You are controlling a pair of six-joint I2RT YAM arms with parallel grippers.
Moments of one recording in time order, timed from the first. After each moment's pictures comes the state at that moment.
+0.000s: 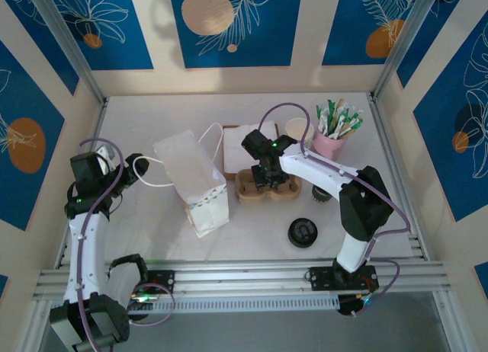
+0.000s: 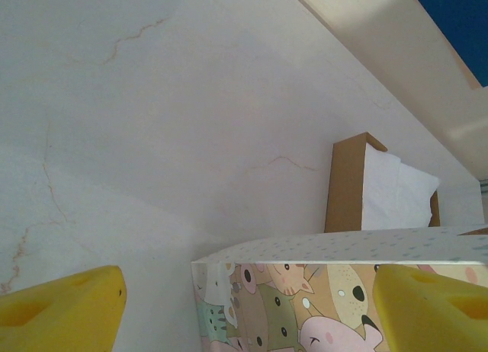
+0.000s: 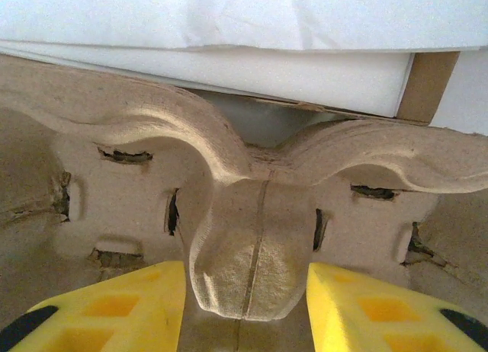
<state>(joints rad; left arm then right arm) 0.27 0.87 0.77 -0.57 0.44 -0.49 0.72 1.75 1.37 -1.00 0.16 0.49</state>
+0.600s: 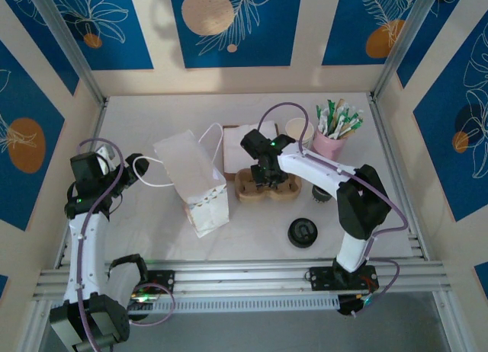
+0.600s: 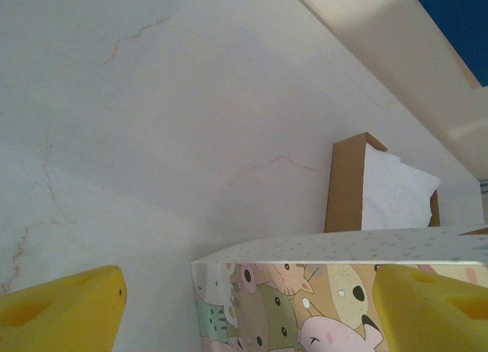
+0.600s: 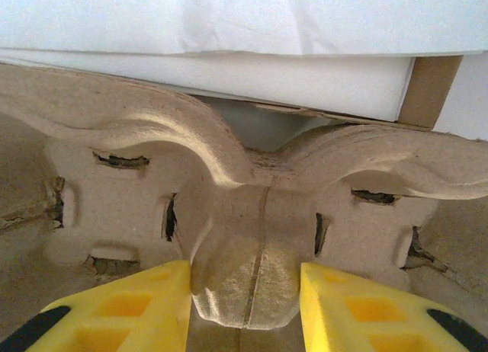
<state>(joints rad) 0.27 0.87 0.77 -0.57 0.44 -0.49 0.72 1.77 1.39 -1.01 0.17 0.50</state>
